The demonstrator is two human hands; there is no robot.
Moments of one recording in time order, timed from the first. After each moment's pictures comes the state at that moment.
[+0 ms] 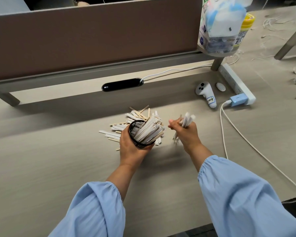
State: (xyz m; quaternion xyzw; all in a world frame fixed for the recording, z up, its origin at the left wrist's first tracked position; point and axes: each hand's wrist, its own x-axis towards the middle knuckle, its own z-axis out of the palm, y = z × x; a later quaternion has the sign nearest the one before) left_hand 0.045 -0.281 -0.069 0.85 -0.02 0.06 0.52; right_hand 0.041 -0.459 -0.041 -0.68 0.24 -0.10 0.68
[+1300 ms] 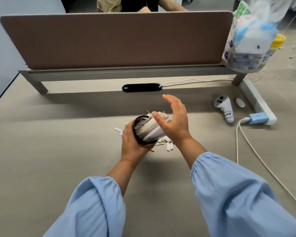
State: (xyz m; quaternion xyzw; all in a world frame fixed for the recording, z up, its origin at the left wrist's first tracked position) left_hand 0.052 -0.255 -0.039 0.84 -0.03 0.12 0.52; right_hand 0.073 -0.395 0.017 -0.88 -0.01 -0.19 0.43
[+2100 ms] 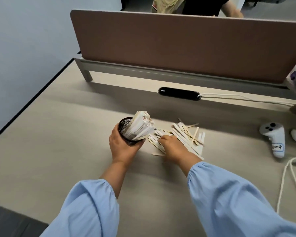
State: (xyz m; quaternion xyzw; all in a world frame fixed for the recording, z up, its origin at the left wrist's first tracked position) left_hand 0.058 -0.172 -0.050 0.83 0.24 0.19 0.47; right_hand 0.112 -0.340 -0.062 -0.94 -0.24 0.24 0.10
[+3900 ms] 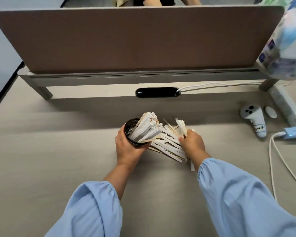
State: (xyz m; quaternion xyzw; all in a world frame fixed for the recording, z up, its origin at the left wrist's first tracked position) left_hand 0.136 -0.179 -0.082 0.84 0.08 0.09 0.53; right_hand 0.149 -0.386 -0.073 -0.91 0.28 0.15 0.26
